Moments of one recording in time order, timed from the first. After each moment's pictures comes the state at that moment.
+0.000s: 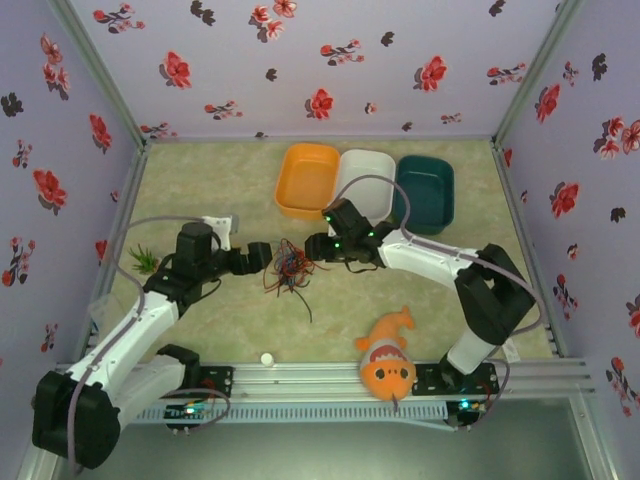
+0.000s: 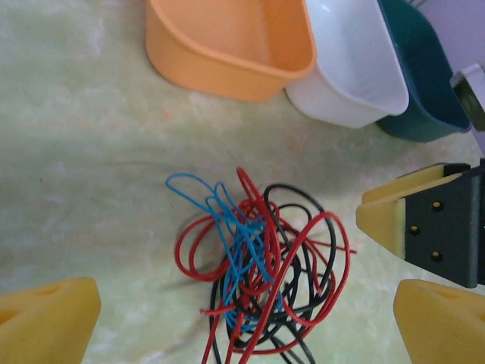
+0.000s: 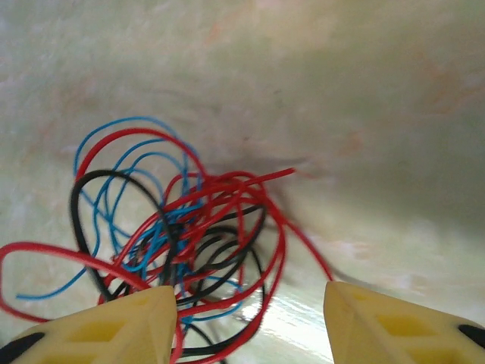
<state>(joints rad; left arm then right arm) -0.38 0.93 0.55 -0.24 0.30 -0.44 0.79 1.66 1.07 -0.31 -0.17 0.67</state>
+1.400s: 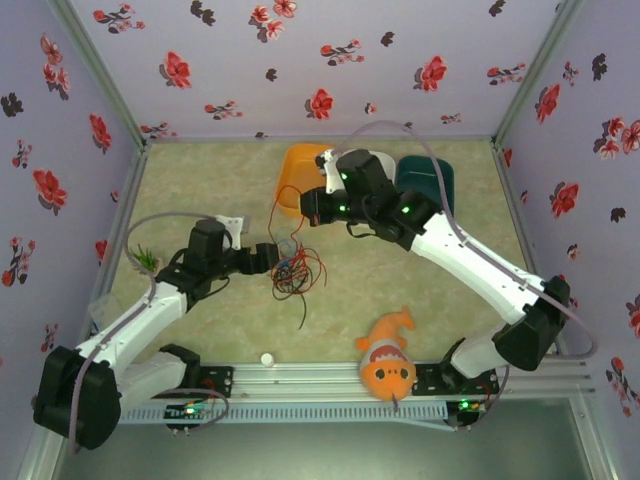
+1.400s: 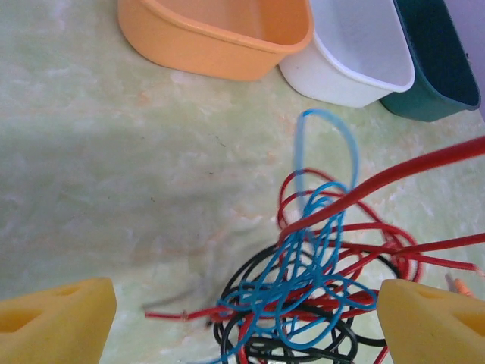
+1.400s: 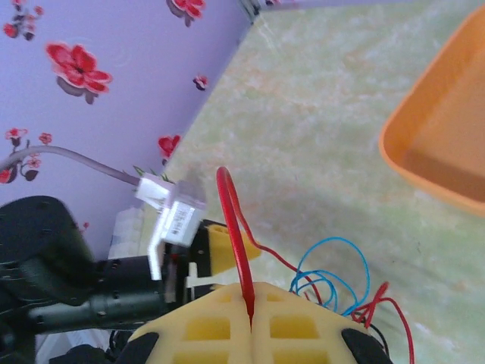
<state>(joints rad) -0.44 1.04 0.57 -0.18 0.29 -0.43 0.83 1.45 1.49 -0.55 -0.20 0.53</state>
